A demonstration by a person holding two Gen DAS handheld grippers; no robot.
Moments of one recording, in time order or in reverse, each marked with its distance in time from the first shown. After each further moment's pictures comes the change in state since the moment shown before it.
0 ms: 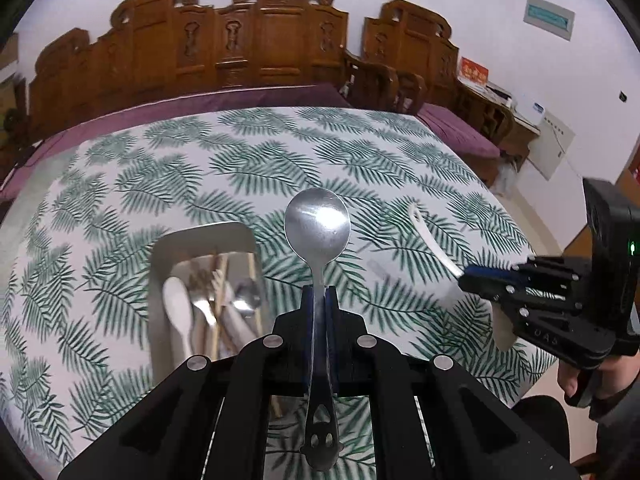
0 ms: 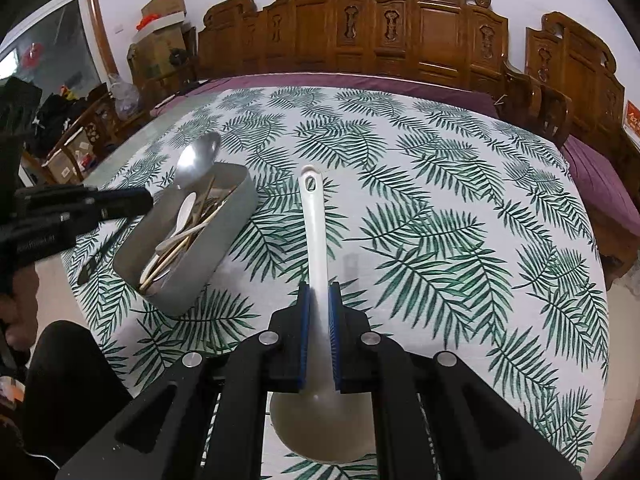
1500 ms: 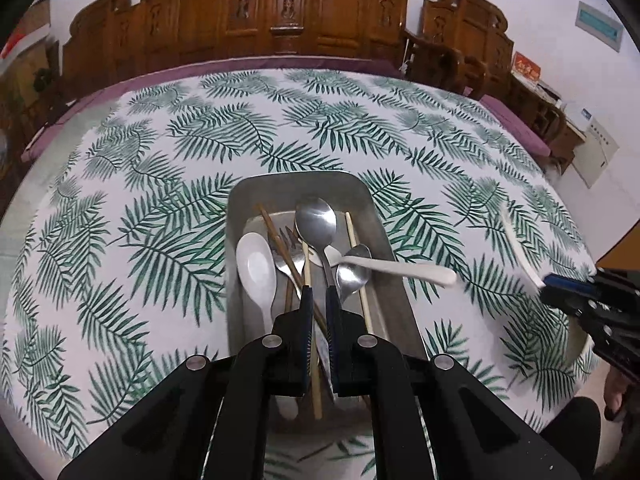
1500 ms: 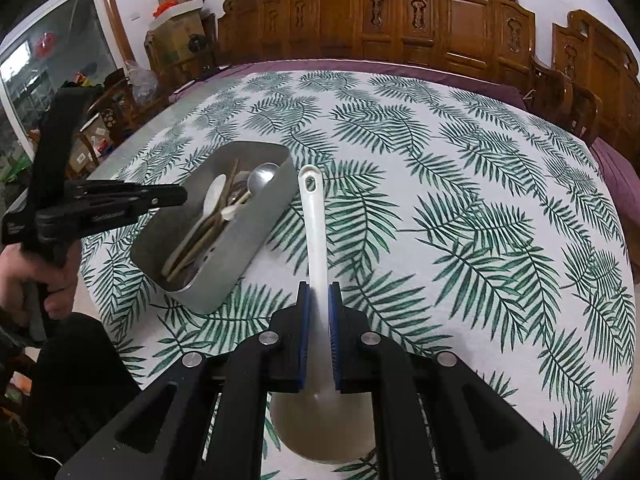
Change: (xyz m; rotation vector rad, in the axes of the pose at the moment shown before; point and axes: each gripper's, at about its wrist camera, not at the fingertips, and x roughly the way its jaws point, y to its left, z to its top) left arm 0.031 0.078 -0.028 -0.093 0.080 0.113; right arm 0.027 0.039 0.002 -0.031 0.035 0.065
